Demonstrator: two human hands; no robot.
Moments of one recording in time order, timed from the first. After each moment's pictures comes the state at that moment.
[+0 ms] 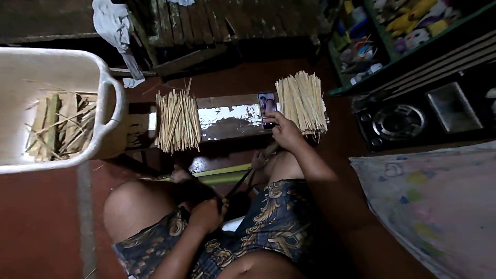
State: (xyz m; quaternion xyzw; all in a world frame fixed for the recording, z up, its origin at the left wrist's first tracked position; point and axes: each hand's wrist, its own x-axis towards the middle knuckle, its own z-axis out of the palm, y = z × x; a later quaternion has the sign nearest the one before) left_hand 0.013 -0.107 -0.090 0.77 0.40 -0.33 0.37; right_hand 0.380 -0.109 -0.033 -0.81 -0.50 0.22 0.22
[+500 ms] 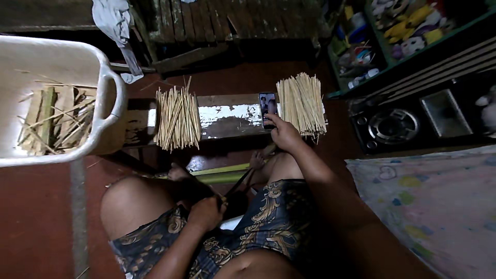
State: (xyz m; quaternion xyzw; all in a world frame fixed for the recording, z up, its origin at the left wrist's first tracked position) left_hand 0.016 -0.105 -0.087 0.78 0.39 -0.32 0.37; right_hand 0.379 -0.107 -0.038 -0.81 -0.53 0.20 0.14
